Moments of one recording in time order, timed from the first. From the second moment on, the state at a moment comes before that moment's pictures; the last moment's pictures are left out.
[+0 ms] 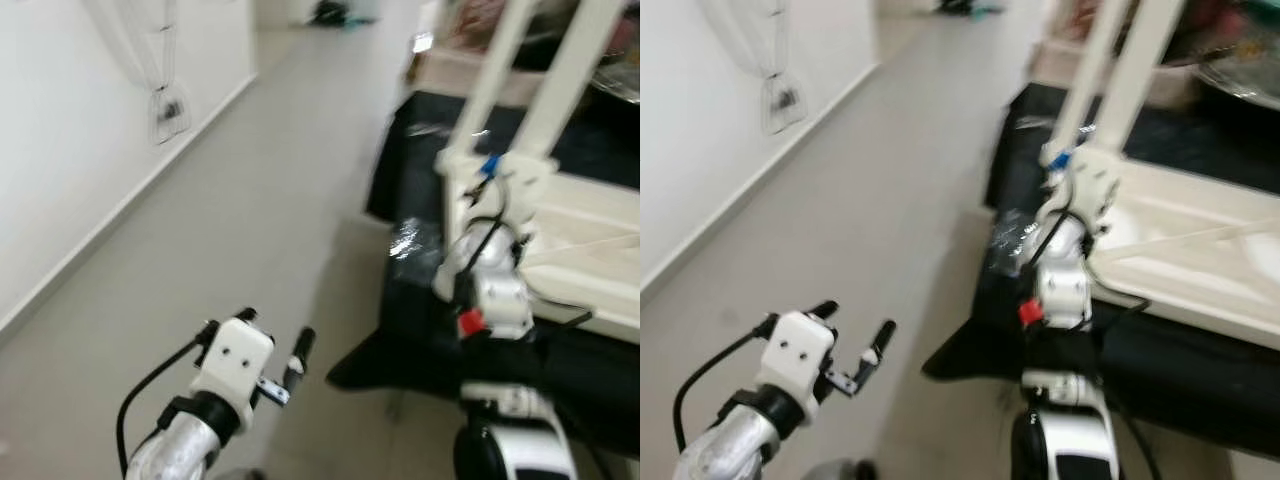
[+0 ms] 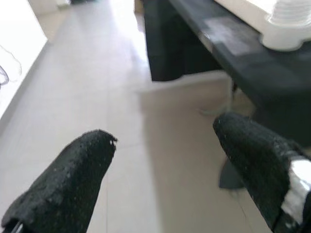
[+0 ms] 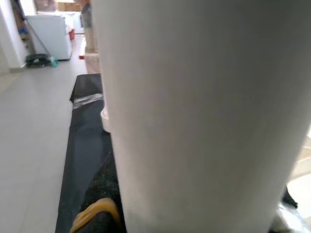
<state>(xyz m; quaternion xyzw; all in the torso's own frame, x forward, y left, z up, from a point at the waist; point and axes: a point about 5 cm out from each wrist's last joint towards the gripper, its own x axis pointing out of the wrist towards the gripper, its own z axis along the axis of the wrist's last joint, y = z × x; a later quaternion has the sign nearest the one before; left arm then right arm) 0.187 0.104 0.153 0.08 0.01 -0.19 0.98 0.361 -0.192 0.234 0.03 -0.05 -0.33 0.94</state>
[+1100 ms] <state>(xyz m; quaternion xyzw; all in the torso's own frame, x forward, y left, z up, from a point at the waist) 0.188 0.101 0.154 0.08 0.00 -0.20 0.98 0.374 -0.180 0.211 0.07 0.00 -0.37 0.93</state>
